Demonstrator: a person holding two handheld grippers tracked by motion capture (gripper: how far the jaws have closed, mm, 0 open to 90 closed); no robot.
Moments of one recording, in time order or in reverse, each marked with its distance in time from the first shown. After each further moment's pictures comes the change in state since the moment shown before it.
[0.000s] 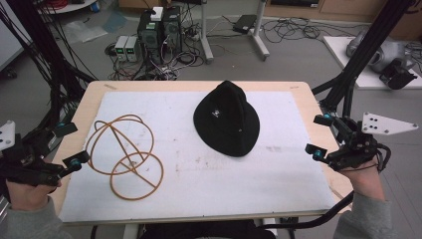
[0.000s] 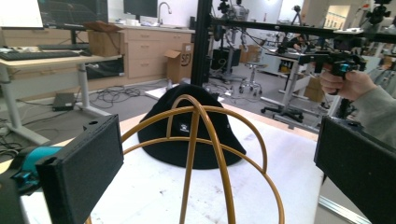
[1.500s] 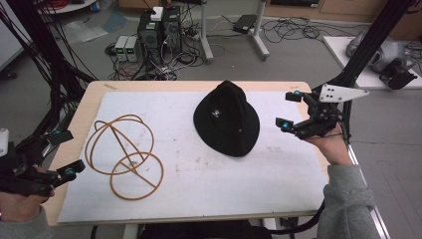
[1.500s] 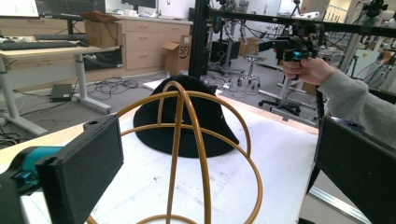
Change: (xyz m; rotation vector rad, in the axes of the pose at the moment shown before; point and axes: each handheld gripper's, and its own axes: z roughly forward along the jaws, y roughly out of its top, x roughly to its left) left arm -0.014 -0.001 -0.015 0.029 0.008 -0.012; right arm -0.041 0.024 0.084 0.072 0.020 -0.042
